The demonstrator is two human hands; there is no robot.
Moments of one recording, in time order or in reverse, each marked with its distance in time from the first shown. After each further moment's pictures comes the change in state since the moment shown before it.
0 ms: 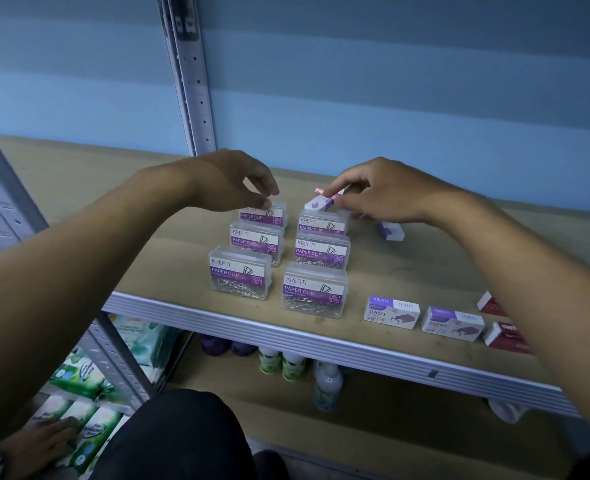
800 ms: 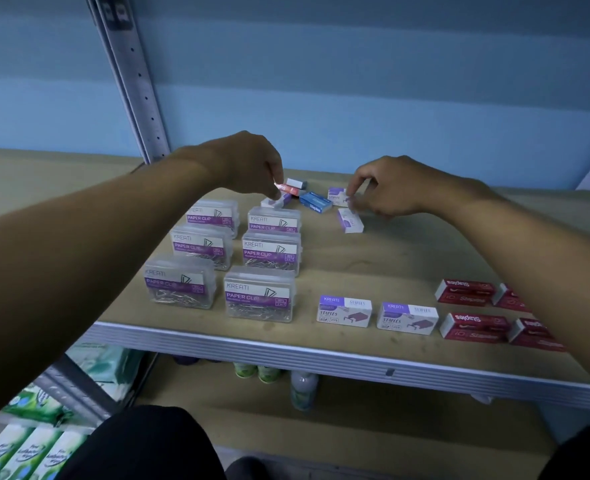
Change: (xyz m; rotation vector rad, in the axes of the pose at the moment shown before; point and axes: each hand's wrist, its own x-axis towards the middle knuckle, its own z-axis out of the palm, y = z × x) left_hand 0.085 0.054 0.023 0.168 0.024 0.054; right_hand -0.008 0.074 -0.028 -0.228 0.028 0.208
